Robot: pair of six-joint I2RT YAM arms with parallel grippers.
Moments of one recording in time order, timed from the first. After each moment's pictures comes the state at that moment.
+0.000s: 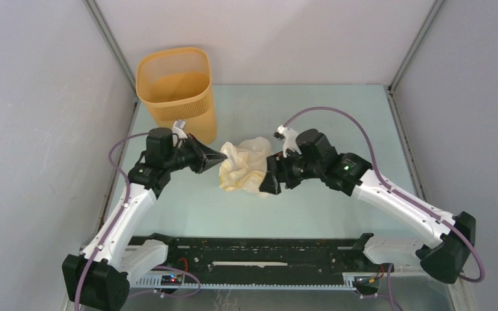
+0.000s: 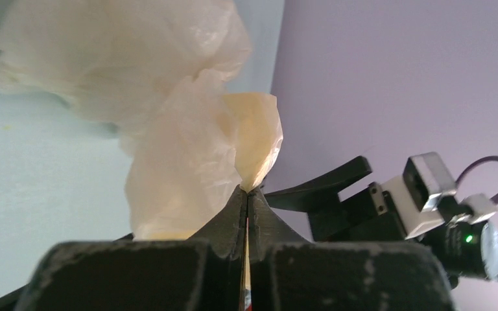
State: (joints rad) left arm -0.23 0.95 0.82 -0.34 0.58 -1.16; right arm 0.90 1.24 1.15 -0.57 -0.21 0.43
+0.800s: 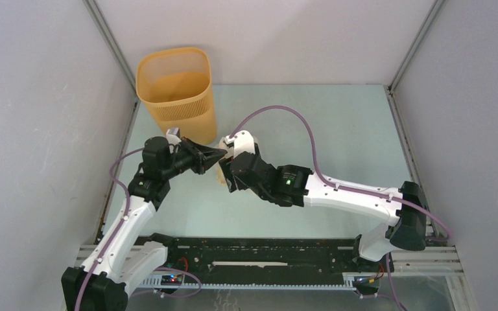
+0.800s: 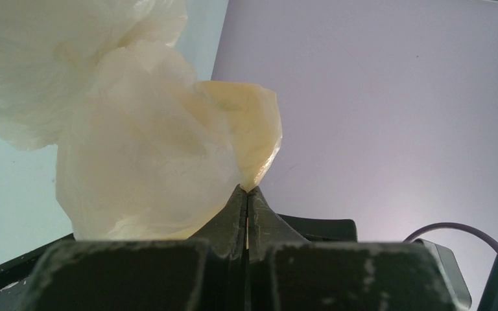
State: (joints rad) left arm -0.23 0.86 0.69 -0.15 0.56 -1.46; right arm 1.24 1.54 1.39 -0.45 0.53 0.42
